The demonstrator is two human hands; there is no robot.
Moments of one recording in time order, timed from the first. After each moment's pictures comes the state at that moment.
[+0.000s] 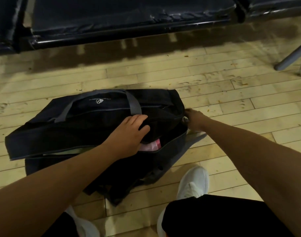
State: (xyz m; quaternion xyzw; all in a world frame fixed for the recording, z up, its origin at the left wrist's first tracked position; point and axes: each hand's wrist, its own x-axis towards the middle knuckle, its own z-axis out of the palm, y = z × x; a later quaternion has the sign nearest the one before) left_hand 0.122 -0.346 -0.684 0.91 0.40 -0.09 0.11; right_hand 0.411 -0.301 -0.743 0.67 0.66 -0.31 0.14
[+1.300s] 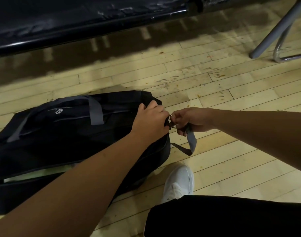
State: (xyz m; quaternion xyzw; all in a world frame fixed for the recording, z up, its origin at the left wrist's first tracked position) left_hand 0.281 -0.322 -0.693 0.90 0.42 0.04 0.09; right_hand 0.481 -0.320 -0.707 0.51 0.35 -0.78 -0.10
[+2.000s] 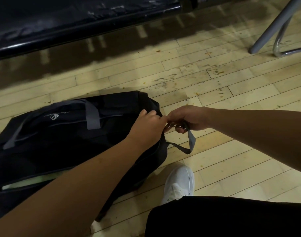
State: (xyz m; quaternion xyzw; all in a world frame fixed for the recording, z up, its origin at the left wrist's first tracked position) left_hand 0.280 -0.329 -0.693 0.92 0.37 -0.03 0.10; right_hand 0.478 -0.316 -0.708 0.53 0.35 -0.76 -0.11
